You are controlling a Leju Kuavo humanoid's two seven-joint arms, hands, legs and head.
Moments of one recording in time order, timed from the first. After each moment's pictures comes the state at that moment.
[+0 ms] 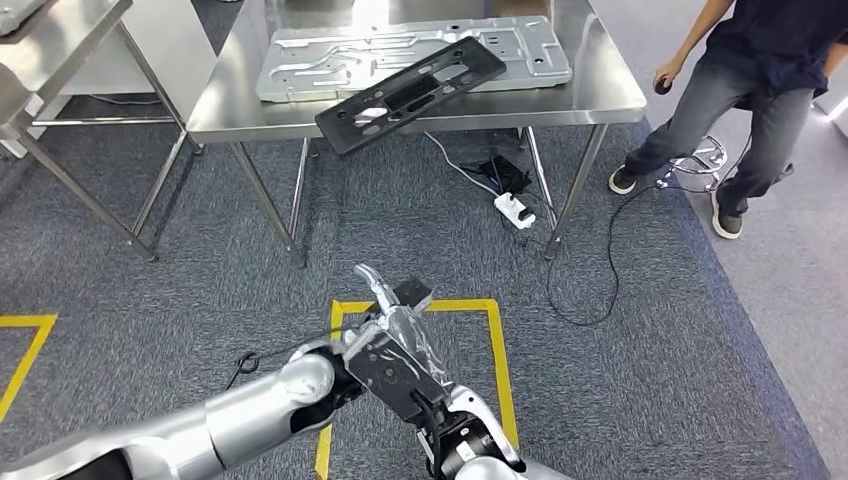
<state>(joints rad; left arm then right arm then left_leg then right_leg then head) -0.64 0.07 -1.06 -0.87 0.61 0.47 0.45 -0.41 0.01 0.96 -1.27 0.14 -0.53 0.10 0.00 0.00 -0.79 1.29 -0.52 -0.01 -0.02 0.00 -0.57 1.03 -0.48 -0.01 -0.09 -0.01</state>
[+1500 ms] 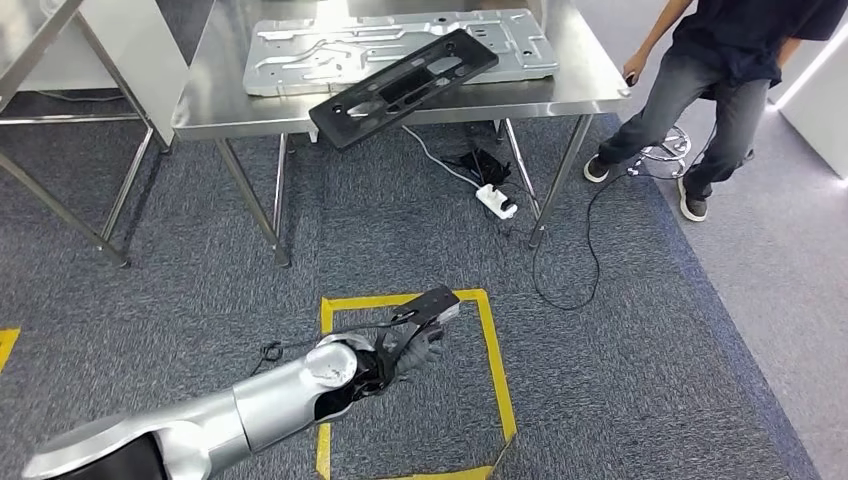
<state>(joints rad) -0.71 -0.04 -1.08 -0.70 0.69 0.27 0.41 -0.14 -0.03 0.82 -0.28 0.03 -0.20 0.50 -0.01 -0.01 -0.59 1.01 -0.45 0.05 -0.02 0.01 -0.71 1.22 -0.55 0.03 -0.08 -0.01</state>
